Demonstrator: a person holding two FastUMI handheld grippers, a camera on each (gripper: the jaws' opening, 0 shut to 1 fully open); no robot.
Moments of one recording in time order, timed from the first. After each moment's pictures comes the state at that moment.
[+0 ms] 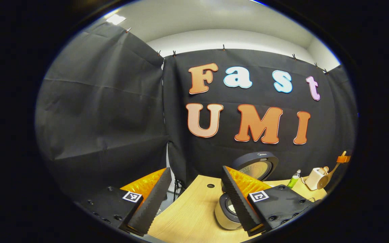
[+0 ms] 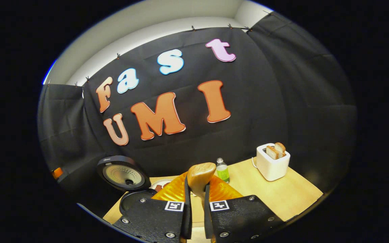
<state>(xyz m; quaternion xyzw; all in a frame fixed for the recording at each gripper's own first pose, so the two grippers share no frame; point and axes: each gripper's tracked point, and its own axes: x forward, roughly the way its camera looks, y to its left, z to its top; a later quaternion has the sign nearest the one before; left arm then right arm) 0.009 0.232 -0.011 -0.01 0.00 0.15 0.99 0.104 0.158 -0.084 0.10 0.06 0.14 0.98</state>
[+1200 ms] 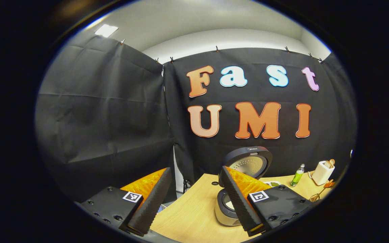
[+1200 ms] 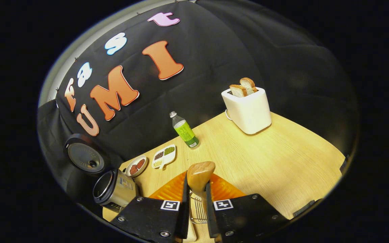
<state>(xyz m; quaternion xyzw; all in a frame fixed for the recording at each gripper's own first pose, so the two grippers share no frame) -0.018 0.176 -0.014 0.03 0.00 0.19 0.98 0.155 0.070 -0.280 0.19 0.21 0.11 0.95</state>
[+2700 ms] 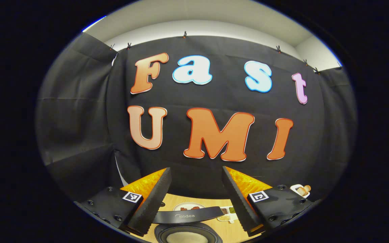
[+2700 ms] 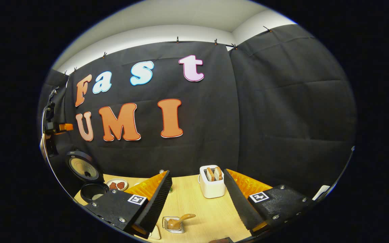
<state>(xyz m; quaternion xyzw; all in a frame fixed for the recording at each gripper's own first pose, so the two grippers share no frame) 0.296 0.054 0.058 -0.01 0.04 0.04 1.00 0.083 -0.026 0.008 0.00 0.02 0.02 1.00</state>
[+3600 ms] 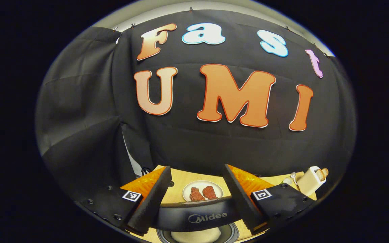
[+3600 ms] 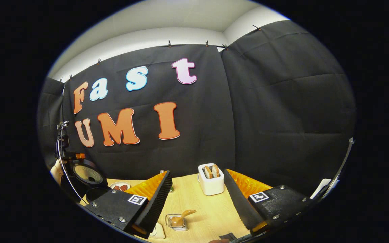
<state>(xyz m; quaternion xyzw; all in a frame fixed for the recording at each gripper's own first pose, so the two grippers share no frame) 0.304 0.075 -0.070 -0.02 0.13 0.07 0.99 0.048 -0.041 0.011 0.03 0.01 0.02 1.00</state>
